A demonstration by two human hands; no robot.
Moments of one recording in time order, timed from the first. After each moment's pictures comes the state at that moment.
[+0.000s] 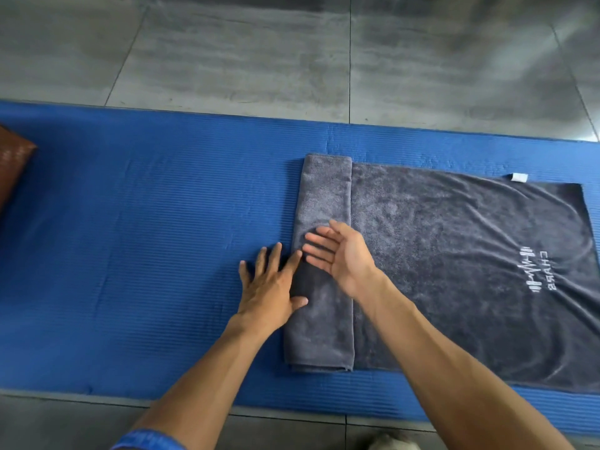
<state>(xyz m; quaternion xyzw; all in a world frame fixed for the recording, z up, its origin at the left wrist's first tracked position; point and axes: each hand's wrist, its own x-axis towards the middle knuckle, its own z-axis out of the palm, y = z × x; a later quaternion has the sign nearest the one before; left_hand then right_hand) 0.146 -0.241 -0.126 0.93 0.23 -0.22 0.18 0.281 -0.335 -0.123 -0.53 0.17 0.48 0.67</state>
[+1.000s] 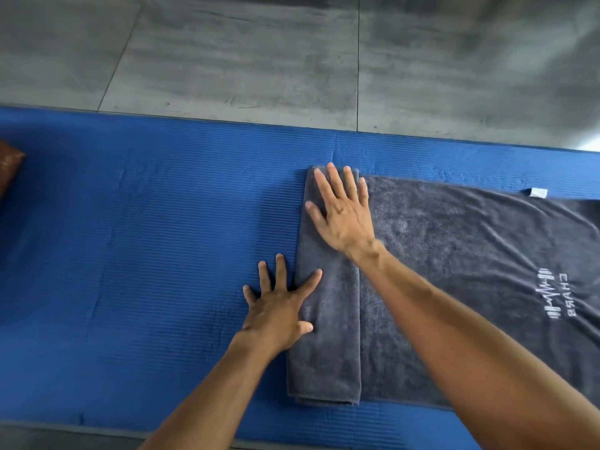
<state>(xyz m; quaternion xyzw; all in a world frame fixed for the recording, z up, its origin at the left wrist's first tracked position) 0.166 -0.232 -0.122 0.90 0.19 -0.34 0.21 0.361 -0.280 -0.152 -0.91 -0.39 0.09 0.09</state>
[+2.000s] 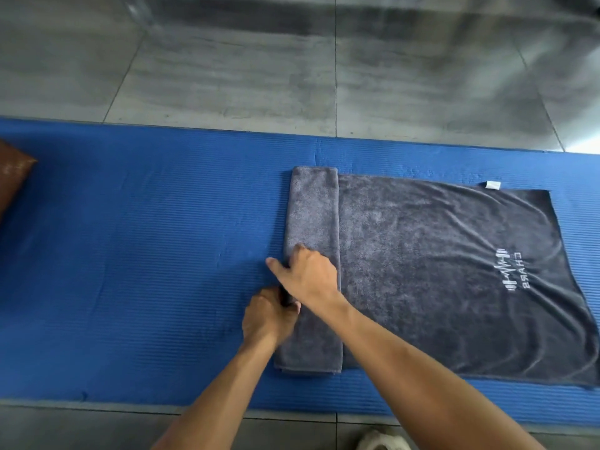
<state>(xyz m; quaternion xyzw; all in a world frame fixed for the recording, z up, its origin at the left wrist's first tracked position) 0.134 -0.274 -0.122 0.80 0.45 -0.12 0.39 0.230 -0.314 -0.103 -0.92 -0.23 0.25 0.18</state>
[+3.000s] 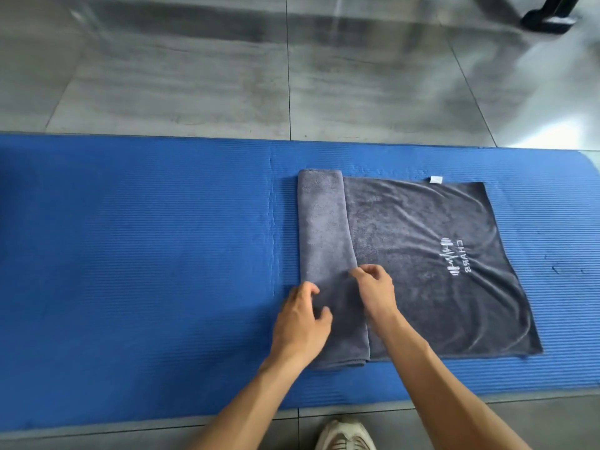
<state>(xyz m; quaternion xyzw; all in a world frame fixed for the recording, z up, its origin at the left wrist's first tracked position) 0.172 -0.376 -0.096 0.83 0.30 -0.08 0.47 0.286 -0.481 -0.109 -0.81 0.18 0.25 0.50</state>
